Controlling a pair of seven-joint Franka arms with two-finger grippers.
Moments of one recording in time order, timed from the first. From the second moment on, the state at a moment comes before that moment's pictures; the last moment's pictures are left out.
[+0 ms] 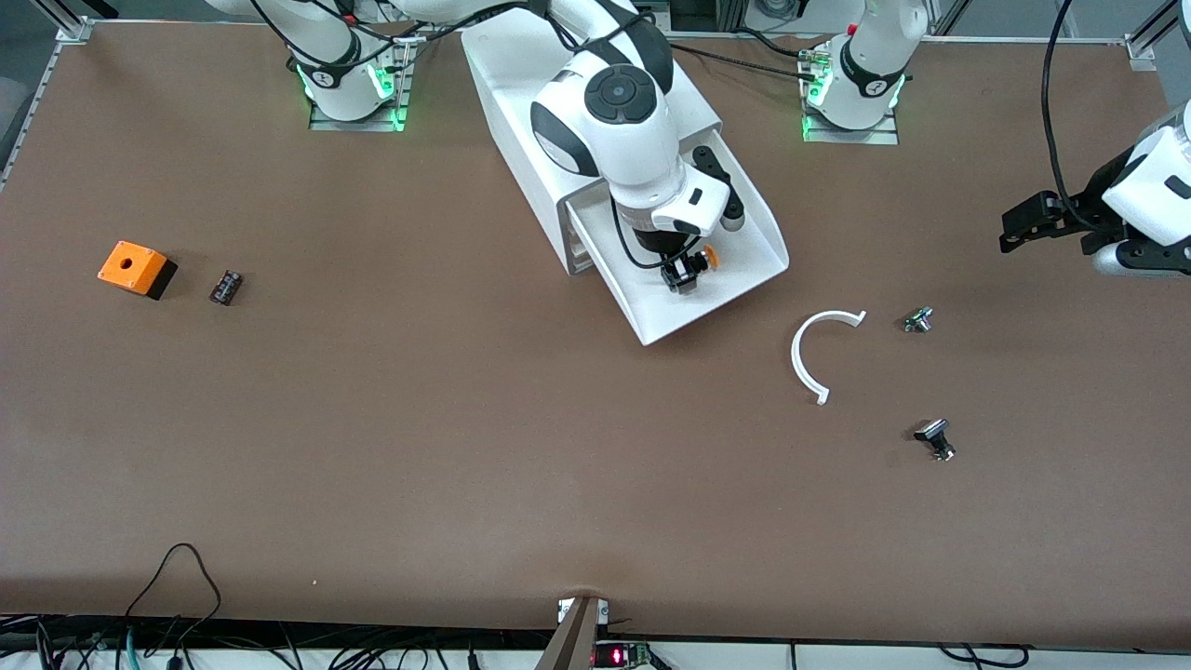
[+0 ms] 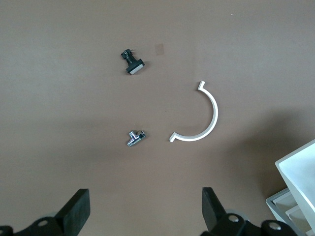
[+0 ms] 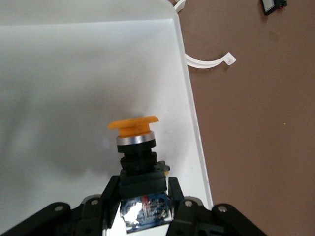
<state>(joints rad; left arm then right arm) 0.13 0.02 -0.13 -1.64 0.01 1.60 0.01 0.88 0.73 -0.01 -1.12 0.10 2.15 -1.07</state>
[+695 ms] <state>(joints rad) 0.13 0.02 -0.13 -1.64 0.01 1.60 0.01 0.71 0.57 -0.03 -1.20 0.22 2.06 -1.04</state>
